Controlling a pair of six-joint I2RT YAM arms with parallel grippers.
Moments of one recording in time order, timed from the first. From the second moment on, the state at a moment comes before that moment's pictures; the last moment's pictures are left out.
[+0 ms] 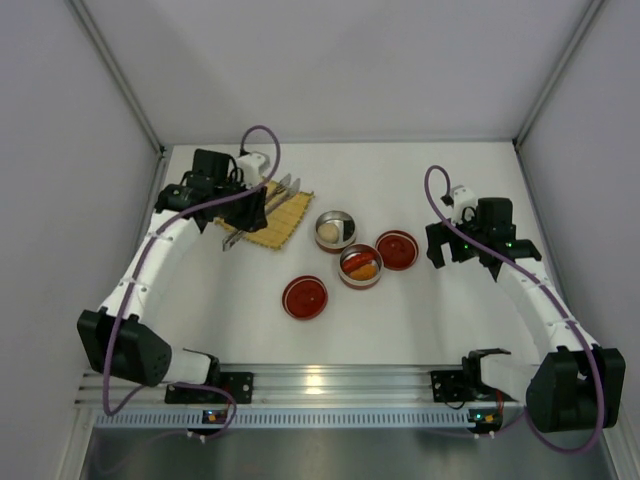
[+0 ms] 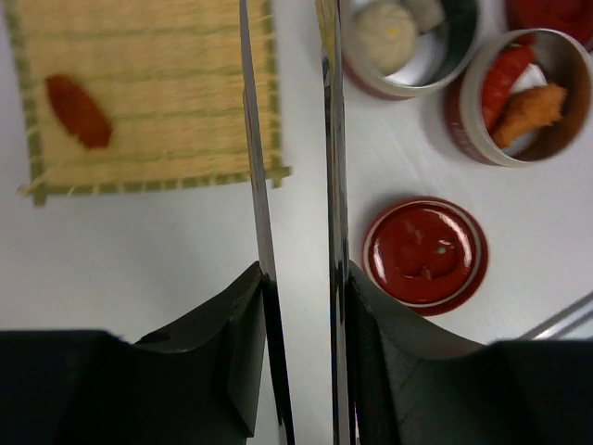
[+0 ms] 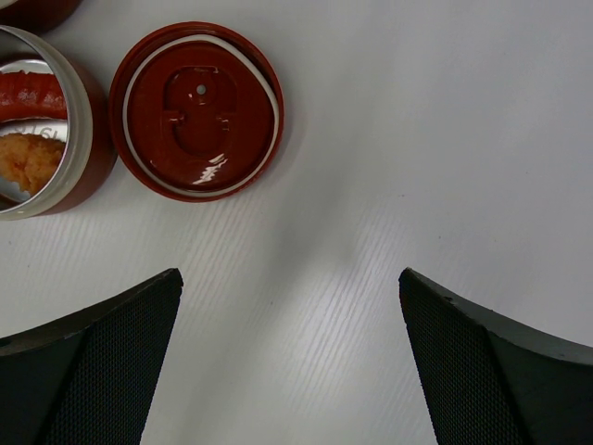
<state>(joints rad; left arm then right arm) -0.30 1.40 1.41 -0.87 0.34 0.17 0.06 1.11 0.81 -0.49 -0.26 -0.25</state>
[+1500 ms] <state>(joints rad) 0.03 1.66 1.34 -0.82 0.17 -0.02 0.06 1.12 0.81 -0.49 -0.26 -0.25</state>
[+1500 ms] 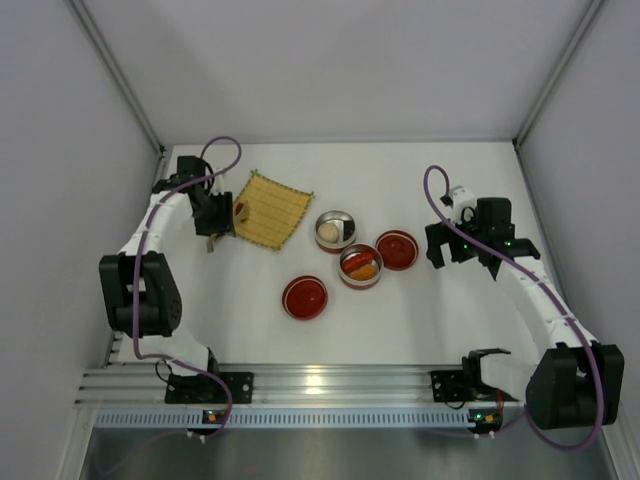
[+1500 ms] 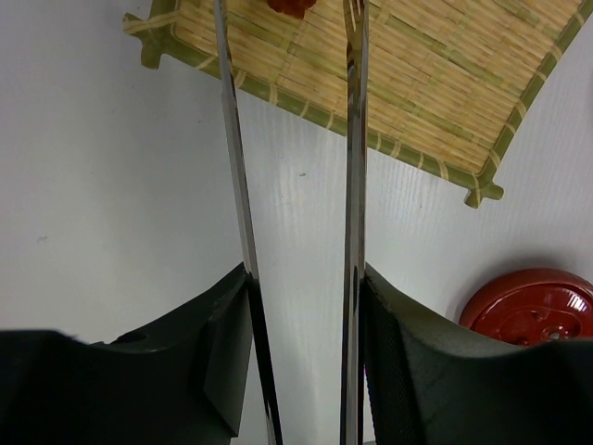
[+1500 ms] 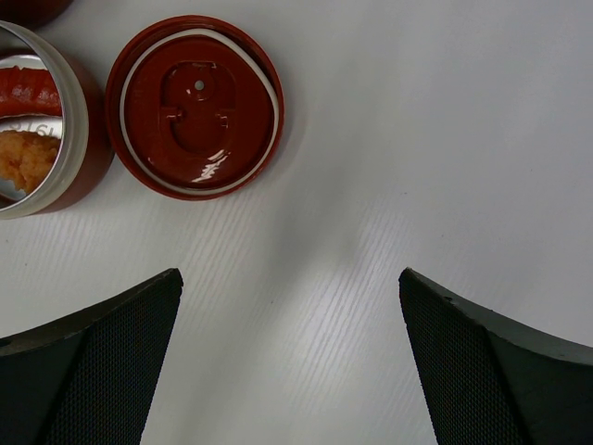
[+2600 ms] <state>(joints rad) 0.01 1.71 1.38 -0.84 0.14 -0.01 0.06 1.12 0.81 -0.49 -0.26 -0.25</state>
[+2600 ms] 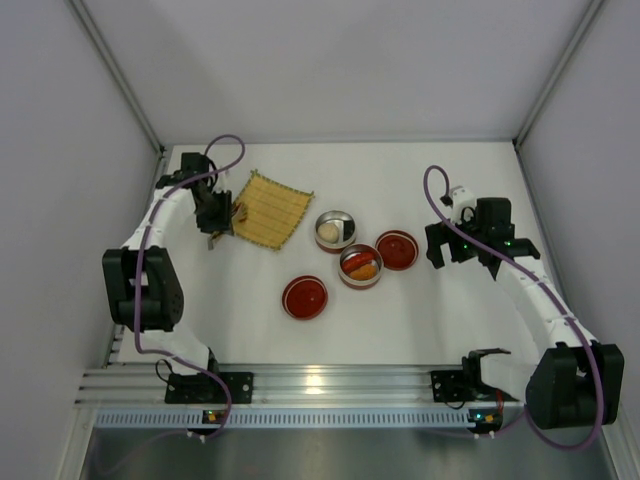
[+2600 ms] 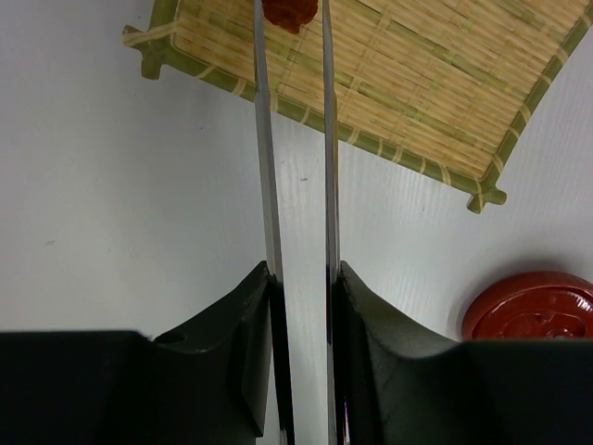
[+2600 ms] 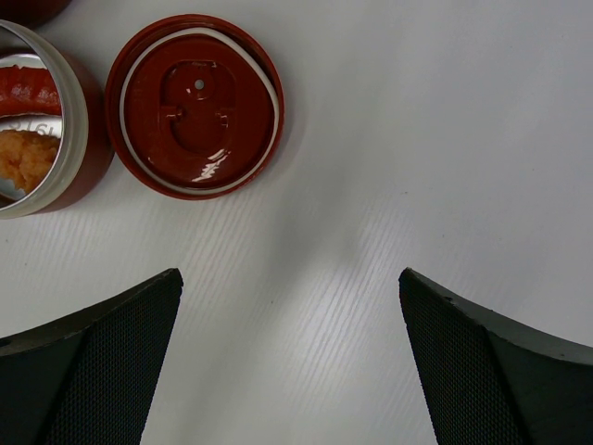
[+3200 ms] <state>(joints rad) -0.03 1.65 1.42 -0.88 0.21 0.01 0.06 1.12 0.81 -0.49 -0.26 -0.25</state>
